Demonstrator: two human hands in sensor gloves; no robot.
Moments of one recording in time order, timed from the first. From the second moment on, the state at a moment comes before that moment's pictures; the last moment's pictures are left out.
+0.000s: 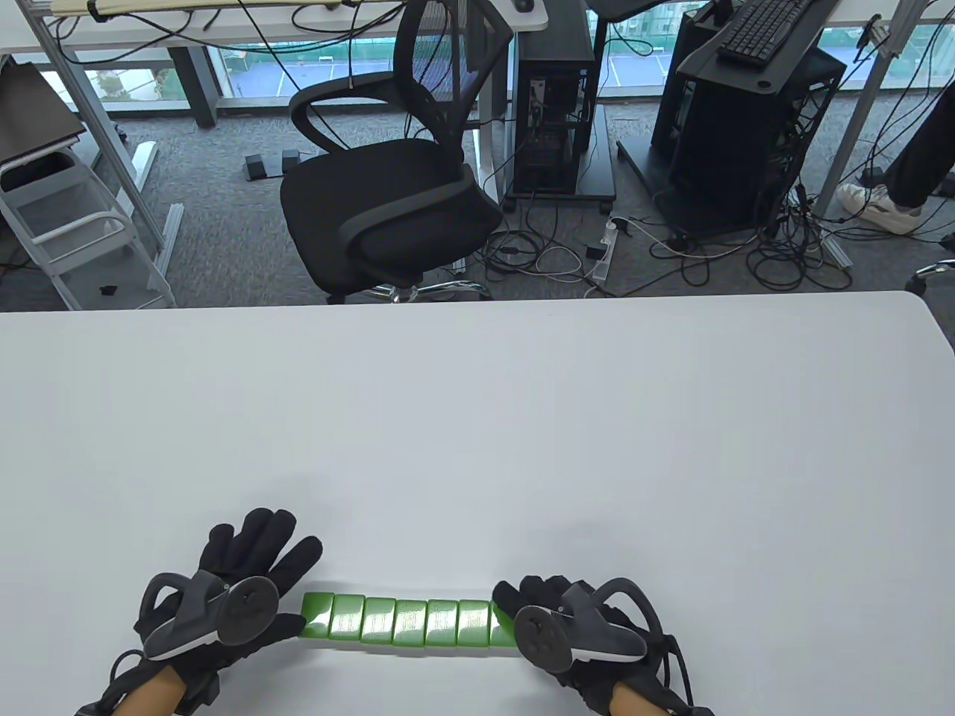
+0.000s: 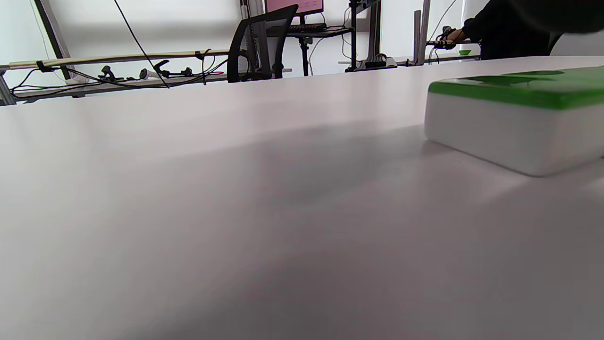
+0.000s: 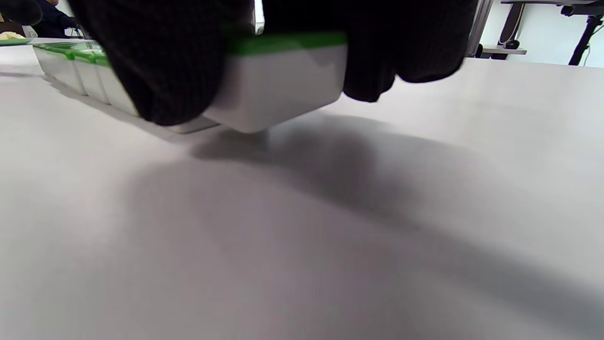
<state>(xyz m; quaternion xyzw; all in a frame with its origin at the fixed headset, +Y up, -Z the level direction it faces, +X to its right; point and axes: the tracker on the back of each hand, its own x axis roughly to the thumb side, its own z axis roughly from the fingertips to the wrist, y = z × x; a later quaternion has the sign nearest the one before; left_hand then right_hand) -0.302 -0.743 -0.246 -0.06 -0.19 -0.05 0.98 0.073 -0.759 -0.222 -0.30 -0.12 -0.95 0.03</state>
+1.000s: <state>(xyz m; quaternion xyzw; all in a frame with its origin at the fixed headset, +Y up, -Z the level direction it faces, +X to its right) -0.259 -0.765 -0.240 -0.05 -0.30 -0.07 0.95 0.086 -0.776 -0.219 -0.27 -0.08 -0.96 0.02</state>
